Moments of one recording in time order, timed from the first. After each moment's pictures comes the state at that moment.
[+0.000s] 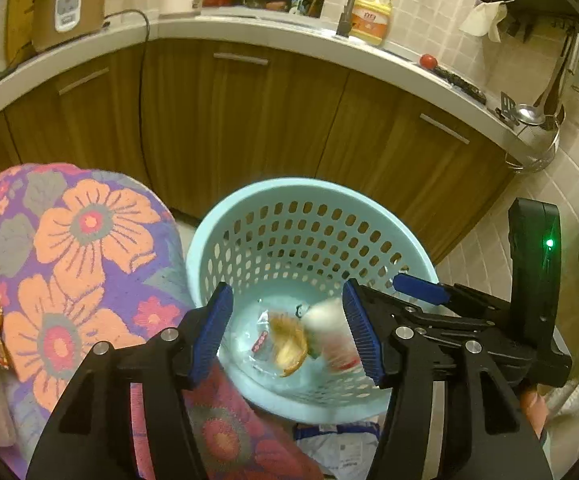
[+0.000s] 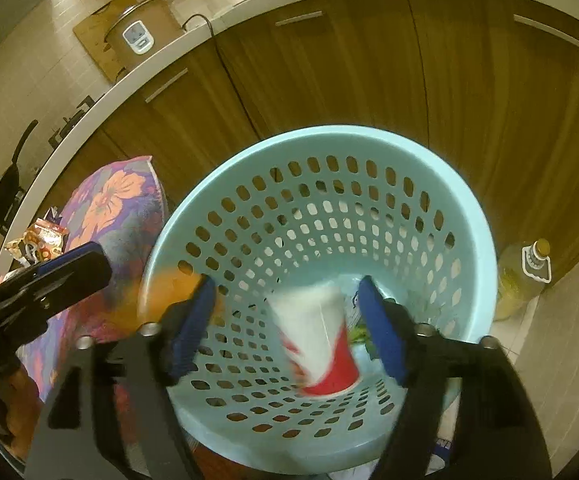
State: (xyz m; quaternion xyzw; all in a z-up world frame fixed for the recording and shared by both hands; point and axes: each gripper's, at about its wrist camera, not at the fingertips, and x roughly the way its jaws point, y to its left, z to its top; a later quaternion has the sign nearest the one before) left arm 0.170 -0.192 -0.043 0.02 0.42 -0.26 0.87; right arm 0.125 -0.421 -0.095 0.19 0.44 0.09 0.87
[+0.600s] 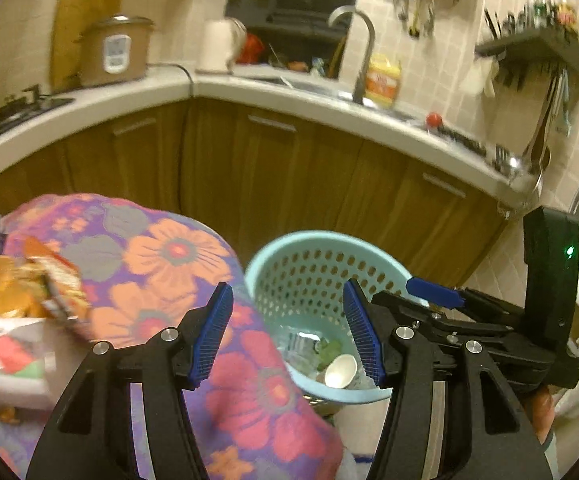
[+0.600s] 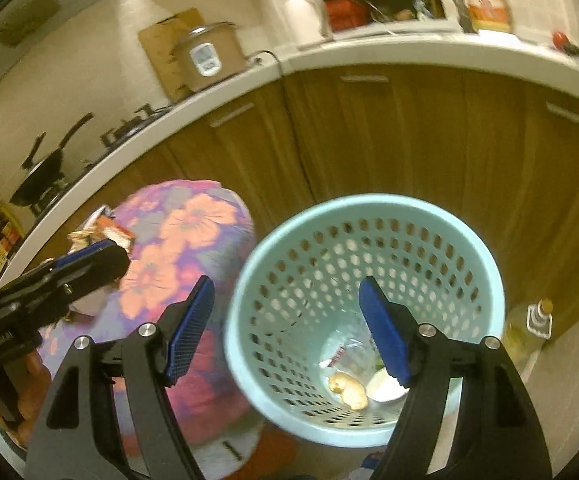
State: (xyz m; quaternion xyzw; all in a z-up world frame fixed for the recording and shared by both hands) left arm 0.114 -0.126 0.017 -0.02 0.32 -0.22 0.92; right arm 0.089 -0.370 -0.016 0.14 0.36 0.15 0.91
